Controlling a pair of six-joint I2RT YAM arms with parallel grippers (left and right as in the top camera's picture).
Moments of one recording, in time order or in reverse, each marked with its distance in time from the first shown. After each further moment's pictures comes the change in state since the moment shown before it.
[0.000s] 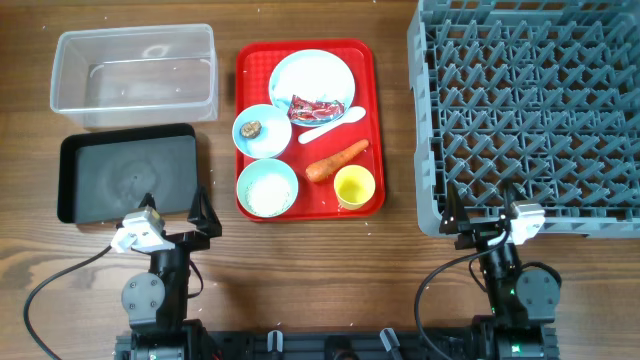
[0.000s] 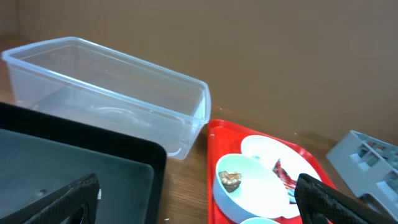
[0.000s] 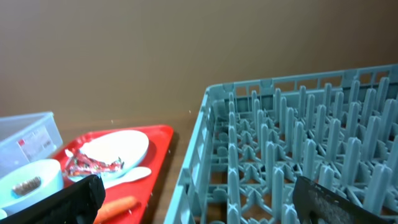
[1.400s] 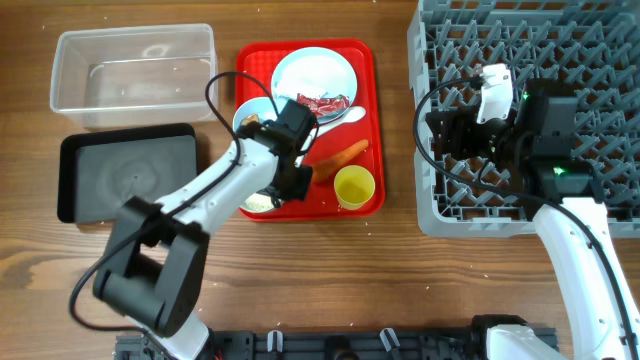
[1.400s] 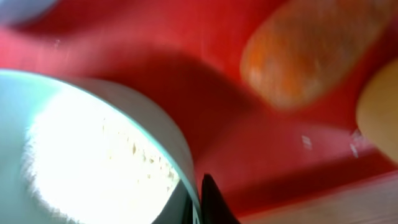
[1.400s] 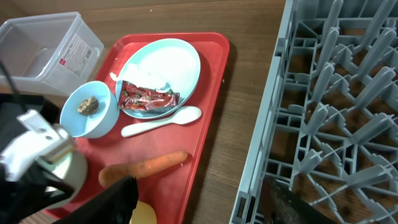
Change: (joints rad) left arm -0.586 1.782 1.172 -0.829 -0.018 0.135; right arm 0.002 1.236 0.986 -0.492 -0.312 -0.165
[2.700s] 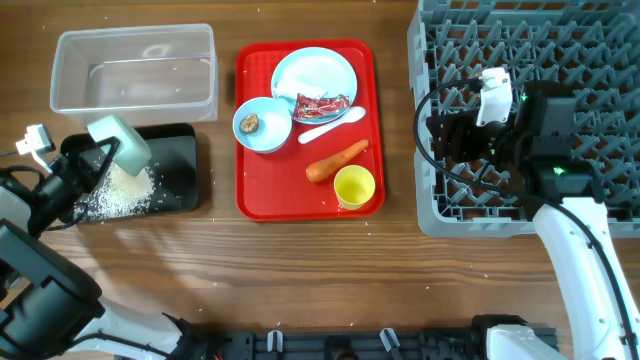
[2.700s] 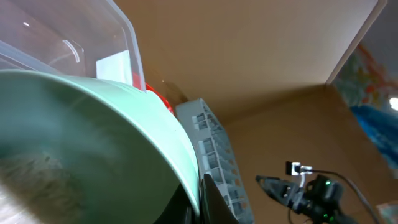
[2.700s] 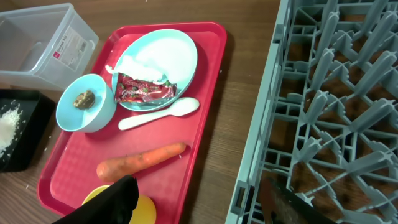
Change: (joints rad) left arm 1.333 0.038 -0.070 0.002 1.505 0.651; right arm 0.000 0.000 0.000 -0.037 0.011 0.000
